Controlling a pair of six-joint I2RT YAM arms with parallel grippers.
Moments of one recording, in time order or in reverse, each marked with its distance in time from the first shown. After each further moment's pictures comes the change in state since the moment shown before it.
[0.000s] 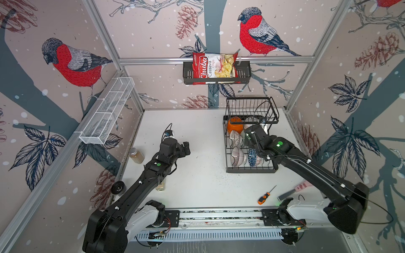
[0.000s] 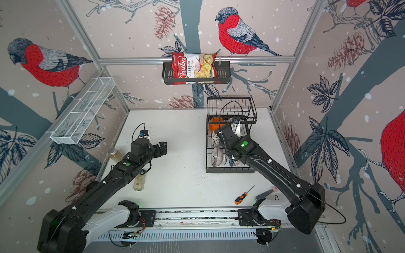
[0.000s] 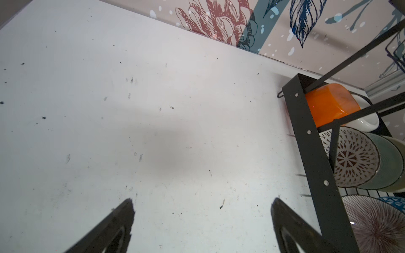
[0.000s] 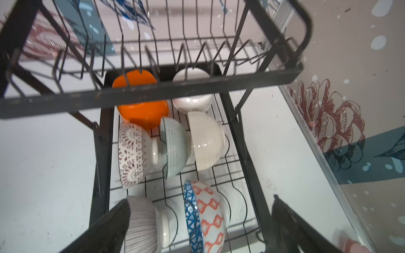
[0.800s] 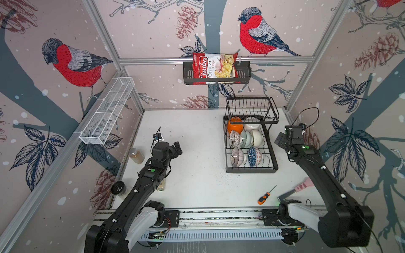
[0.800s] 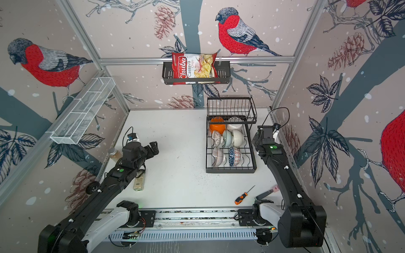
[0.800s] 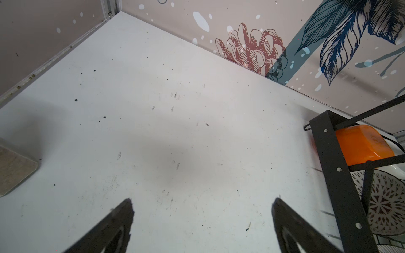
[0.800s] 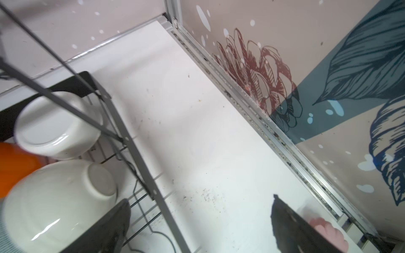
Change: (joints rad) left arm 0.104 -0.102 -0.072 0.027 -0.069 -0.029; right arm -0.681 -0.091 -0.291 0.250 -0.279 -0.135
